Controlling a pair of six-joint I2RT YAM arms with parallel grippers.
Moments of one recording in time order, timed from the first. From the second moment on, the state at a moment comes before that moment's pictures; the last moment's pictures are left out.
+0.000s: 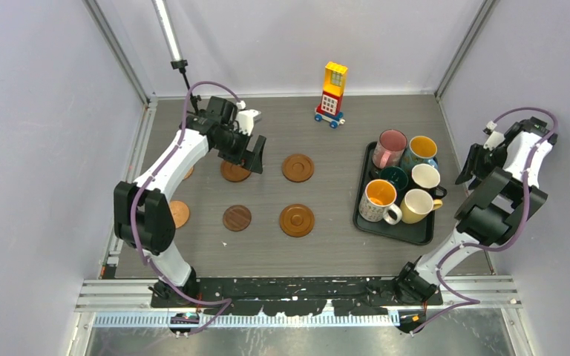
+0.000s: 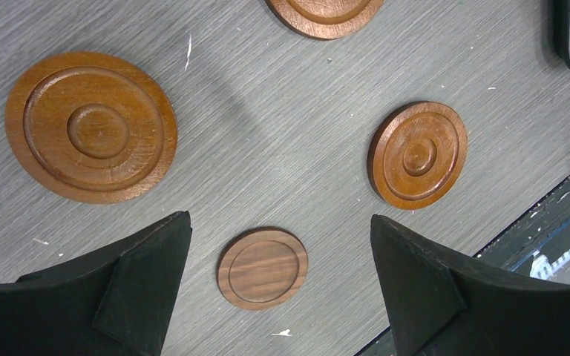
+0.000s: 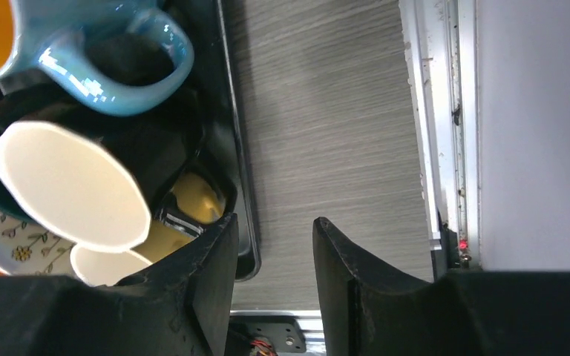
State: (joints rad) left arm -0.32 1.67 1.47 -0.85 0.40 0.13; right arm -0.71 1.81 1.61 -1.18 -0.28 -0.36
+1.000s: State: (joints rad) left arm -0.32 1.69 1.48 -0.85 0.39 0.13; right arm -0.57 2.04 1.46 -0.98 -0.29 -0.21
